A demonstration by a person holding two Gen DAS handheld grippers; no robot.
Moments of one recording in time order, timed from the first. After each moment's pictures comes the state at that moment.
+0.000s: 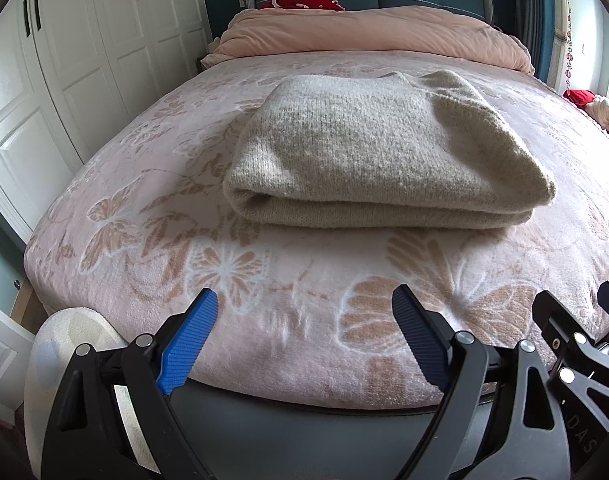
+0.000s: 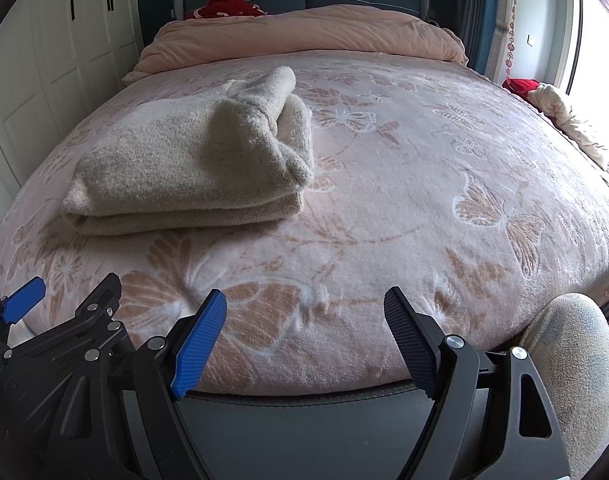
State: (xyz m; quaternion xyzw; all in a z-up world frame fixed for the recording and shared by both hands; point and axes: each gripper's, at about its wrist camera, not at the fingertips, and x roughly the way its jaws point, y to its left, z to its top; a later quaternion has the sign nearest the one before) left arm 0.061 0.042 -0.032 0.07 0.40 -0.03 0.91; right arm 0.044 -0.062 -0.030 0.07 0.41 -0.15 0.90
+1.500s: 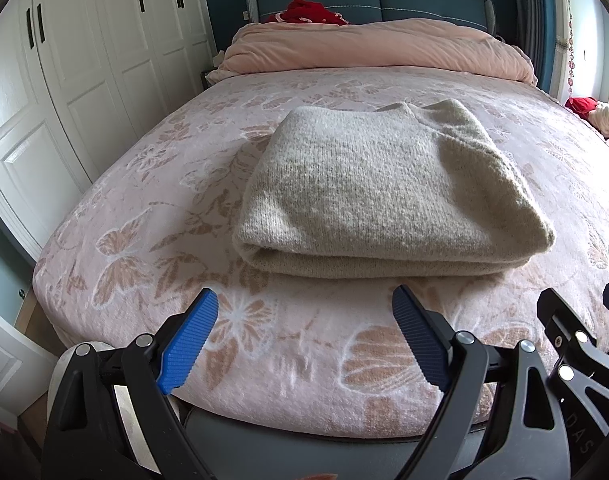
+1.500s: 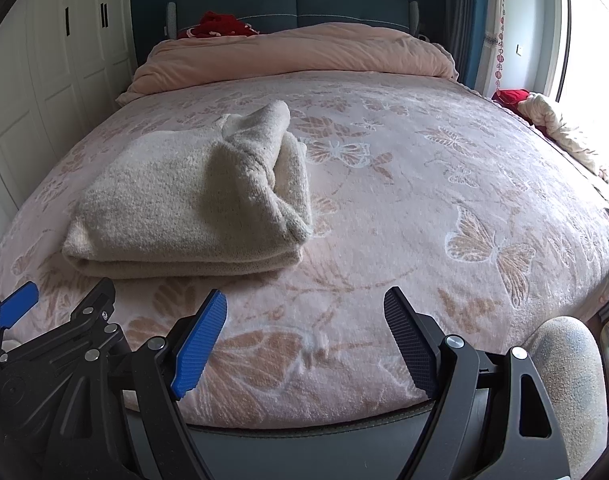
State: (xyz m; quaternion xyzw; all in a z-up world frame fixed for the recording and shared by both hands) left arm 0.080 0.042 -0.009 0.08 0.38 -0.02 0.92; right arm 0.059 -0.060 -0.004 0.07 0.38 -0.17 0.91
